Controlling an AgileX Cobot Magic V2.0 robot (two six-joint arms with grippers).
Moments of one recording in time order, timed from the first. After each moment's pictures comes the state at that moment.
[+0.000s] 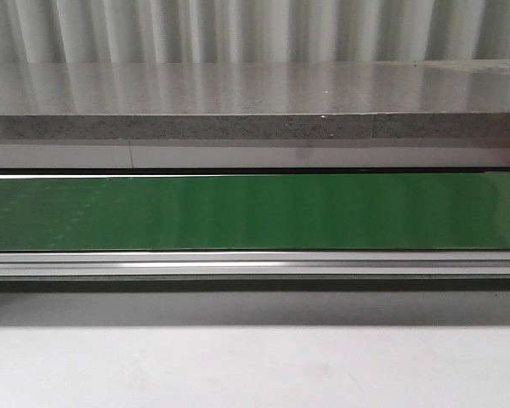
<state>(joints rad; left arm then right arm) 0.25 1.76 -0.97 0.28 0.24 -0.65 -0.02 0.63 -0.72 0.04 0.77 0.01</state>
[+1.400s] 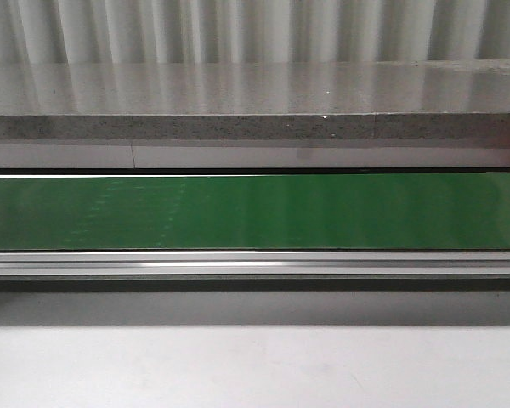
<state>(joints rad) -0.02 1.25 -0.95 0.27 0.51 -0.61 -0.02 0.63 -0.72 0.04 0.77 0.01</state>
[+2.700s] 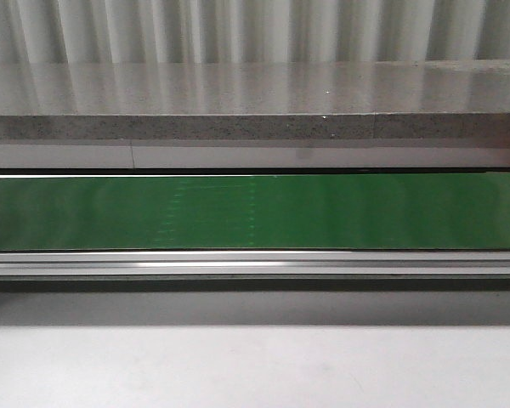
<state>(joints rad) -0.07 1.32 -0.78 0.23 0.32 -0.59 -0.02 0.63 -0.72 0.04 0.77 0.01</state>
